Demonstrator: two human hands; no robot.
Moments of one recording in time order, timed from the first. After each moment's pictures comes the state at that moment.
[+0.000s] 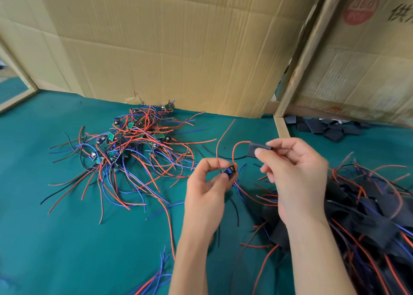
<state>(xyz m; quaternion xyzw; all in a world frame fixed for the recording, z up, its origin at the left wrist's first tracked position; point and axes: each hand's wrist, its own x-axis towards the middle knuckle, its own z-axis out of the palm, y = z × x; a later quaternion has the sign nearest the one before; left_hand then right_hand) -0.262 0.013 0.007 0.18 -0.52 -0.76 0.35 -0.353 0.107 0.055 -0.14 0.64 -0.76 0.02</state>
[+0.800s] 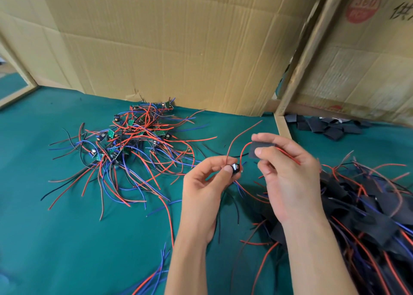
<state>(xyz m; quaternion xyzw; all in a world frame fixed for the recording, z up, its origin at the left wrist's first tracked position) -0.257 0.014 0.016 0.17 -0.47 -0.80 0.34 -0.349 0.102 0.051 -0.16 0.52 -0.83 0.12</state>
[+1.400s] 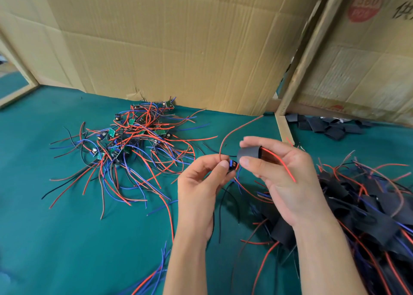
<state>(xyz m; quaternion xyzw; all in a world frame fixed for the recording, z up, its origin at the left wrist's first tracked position) -0.255 0.011 0.018 0.19 -0.42 -0.81 0.35 -0.354 0.116 0.050 -0.27 0.58 -0.74 0.21</state>
